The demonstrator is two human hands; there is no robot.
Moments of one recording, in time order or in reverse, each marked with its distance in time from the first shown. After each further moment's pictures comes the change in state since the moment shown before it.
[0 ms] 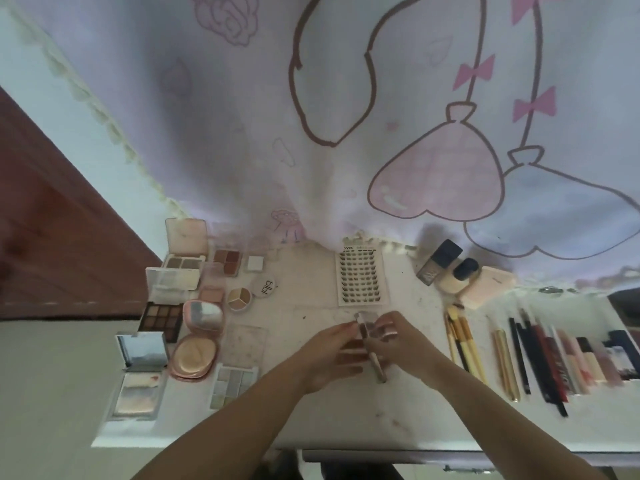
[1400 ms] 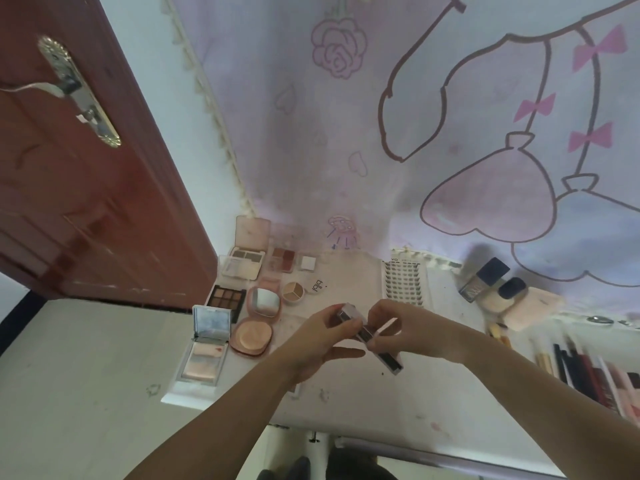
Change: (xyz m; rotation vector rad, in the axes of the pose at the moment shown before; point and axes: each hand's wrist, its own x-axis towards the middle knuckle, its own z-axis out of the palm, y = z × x) left_hand -0.093 0.013 -0.057 0.059 -0.015 0.413; right_hand -0.042 -0.101 0.024 -0.359 -0.395 -0.263
